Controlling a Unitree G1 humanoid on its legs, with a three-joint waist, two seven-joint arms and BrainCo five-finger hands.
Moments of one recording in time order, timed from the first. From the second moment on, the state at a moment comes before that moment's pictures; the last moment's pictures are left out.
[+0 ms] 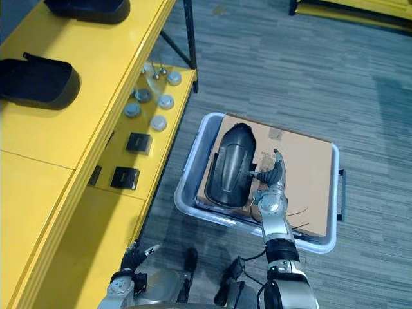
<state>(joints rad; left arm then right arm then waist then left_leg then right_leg) 0.12 0.02 0.05 0.66 0.12 -0.05 0.22 -0.46 -0.07 -0.16 0.60 -0.43 0.10 -0.33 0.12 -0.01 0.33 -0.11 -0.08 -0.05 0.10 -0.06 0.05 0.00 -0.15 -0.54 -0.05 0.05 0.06</state>
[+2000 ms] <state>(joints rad) -0.04 -0.03 -0.40 -0.18 0.14 -0.07 0.40 -0.30 0.08 0.17 -0.19 -0.58 0.10 -0.49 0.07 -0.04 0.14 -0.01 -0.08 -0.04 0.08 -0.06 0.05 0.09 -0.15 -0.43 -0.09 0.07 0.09</state>
